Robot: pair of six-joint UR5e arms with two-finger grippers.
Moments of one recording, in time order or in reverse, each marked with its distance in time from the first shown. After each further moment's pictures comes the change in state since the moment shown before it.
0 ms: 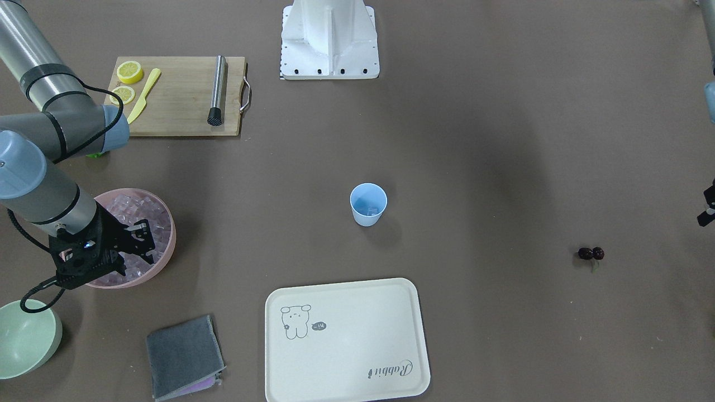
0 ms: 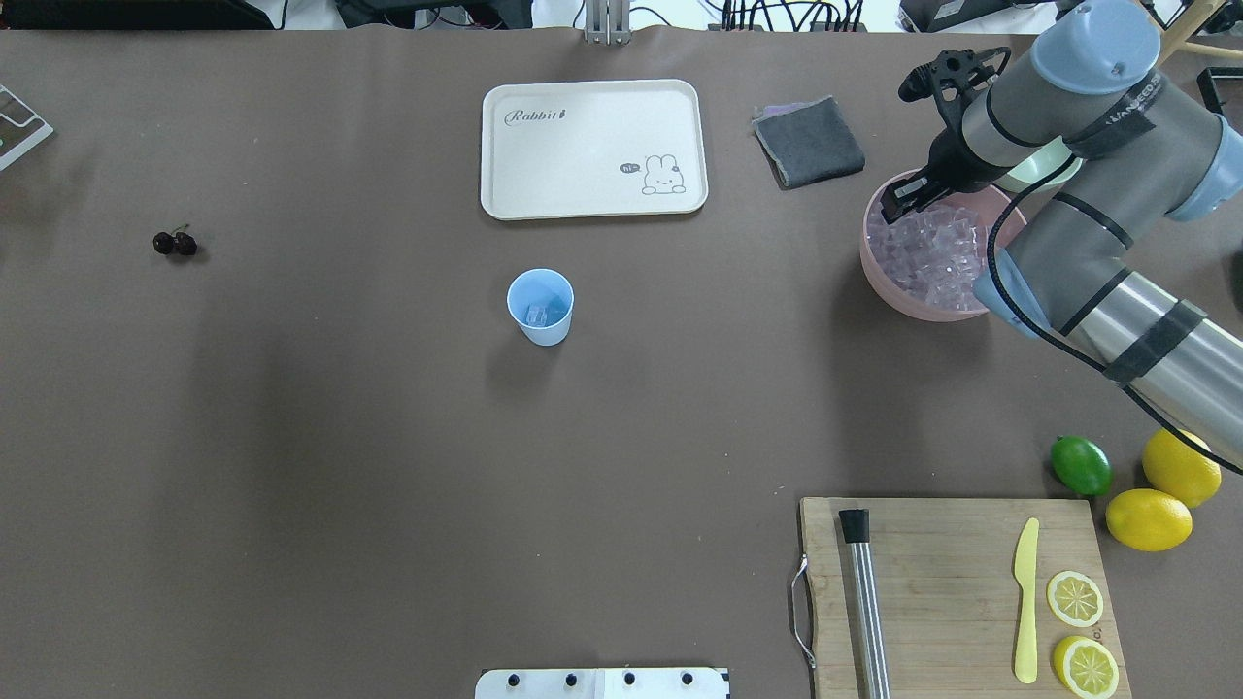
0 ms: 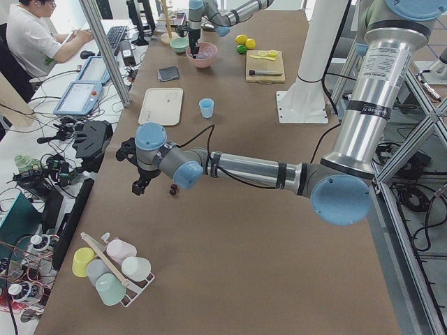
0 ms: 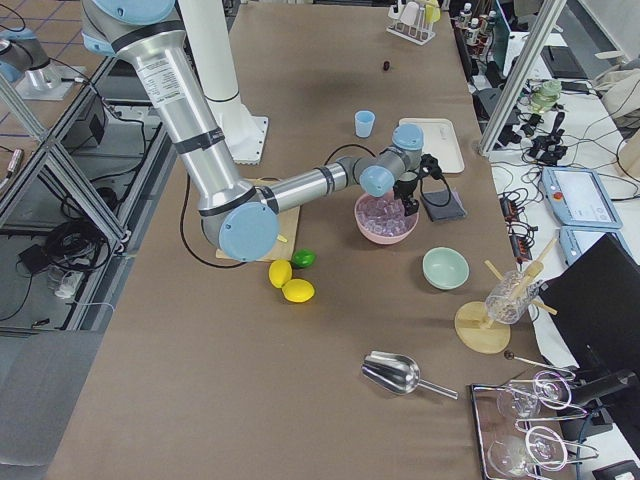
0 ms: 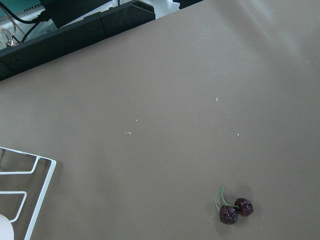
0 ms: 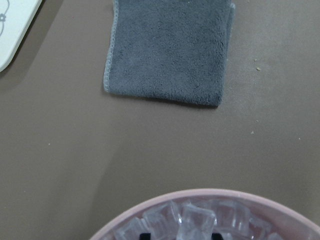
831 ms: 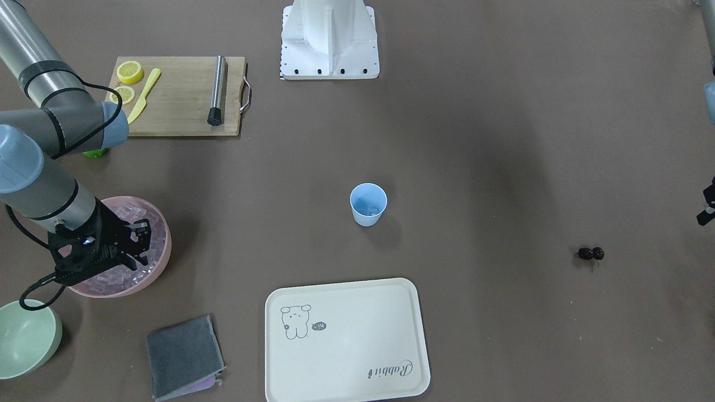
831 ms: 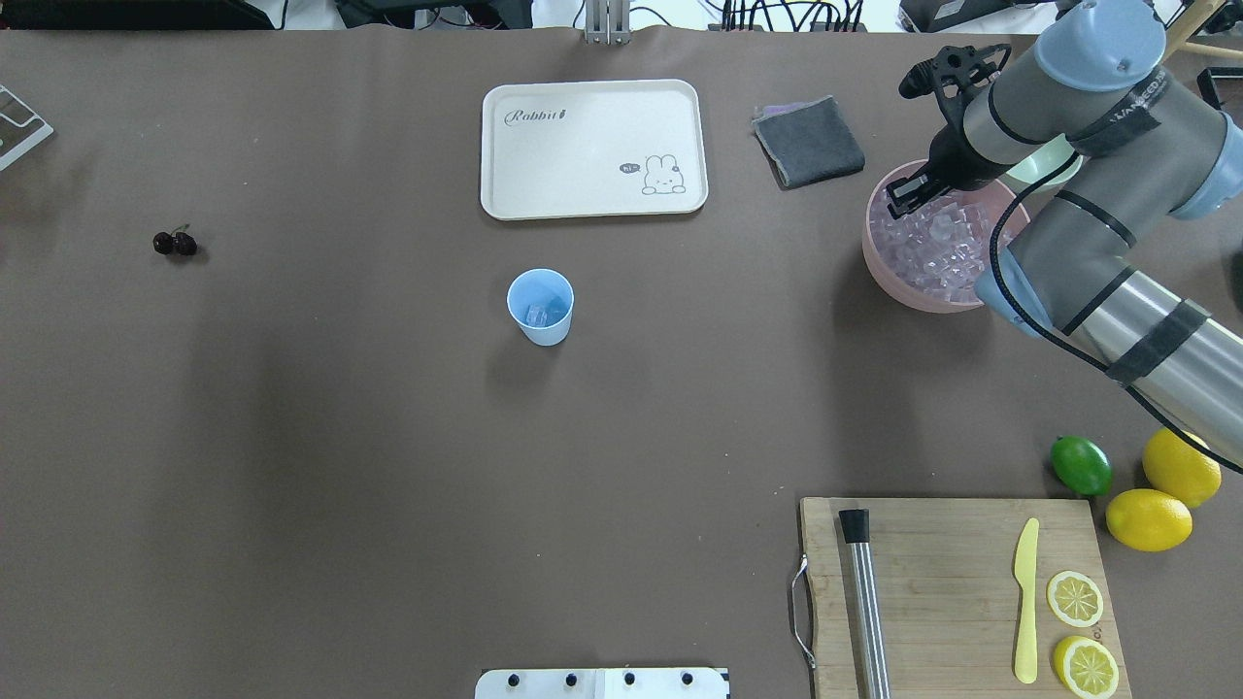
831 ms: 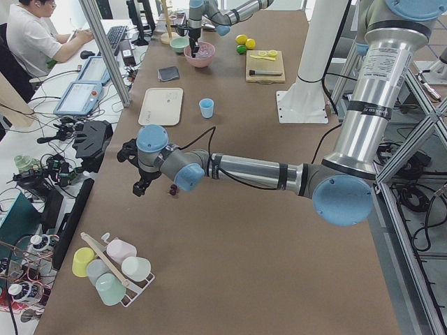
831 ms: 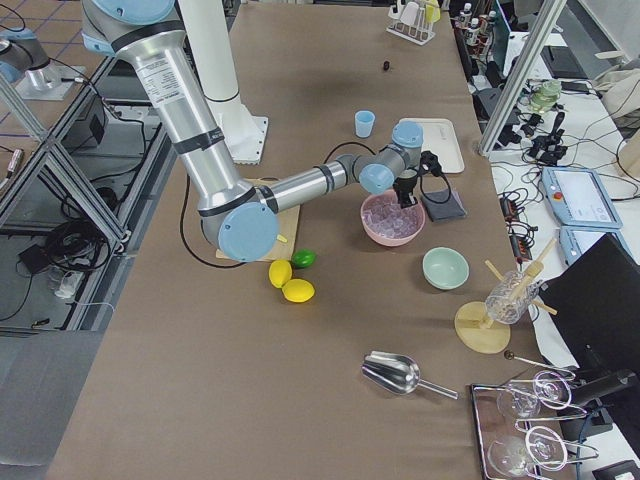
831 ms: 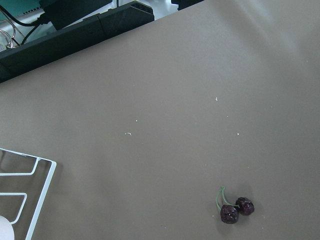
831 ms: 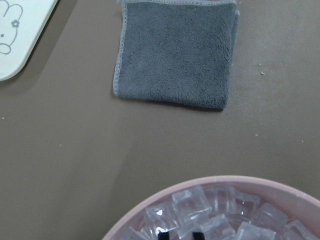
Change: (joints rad) left arm 0.001 0.009 0.009 -0.028 0.000 -0.001; right arm 0.003 -0.006 0.025 -0.001 0.008 0.002
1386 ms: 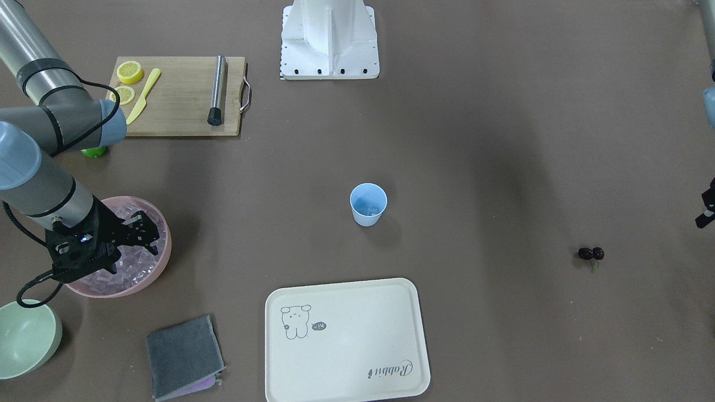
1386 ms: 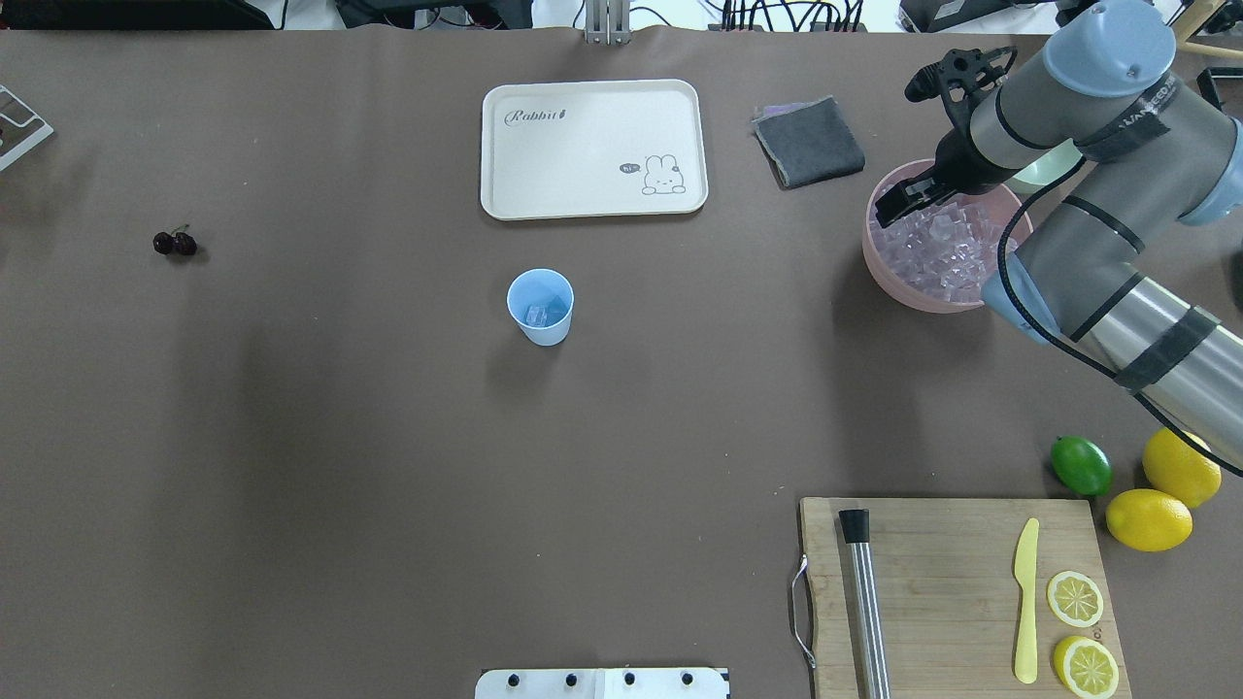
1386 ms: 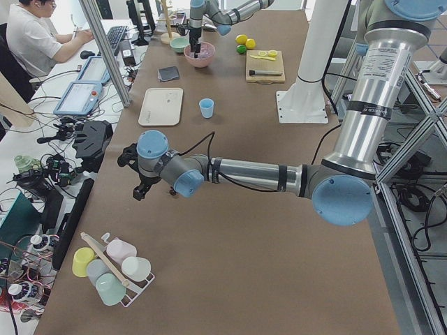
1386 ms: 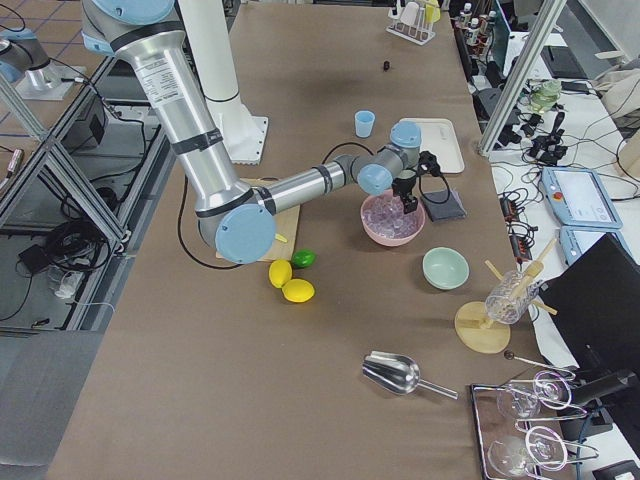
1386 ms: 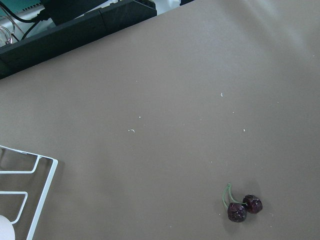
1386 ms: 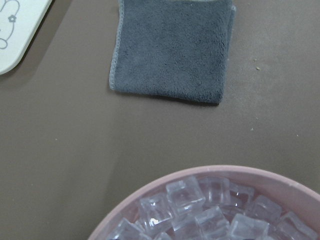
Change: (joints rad) left arm 0.006 0.000 0.035 -0.044 0.000 -0.001; right arm -0.003 -0.018 0.010 0.002 -0.008 -0.001
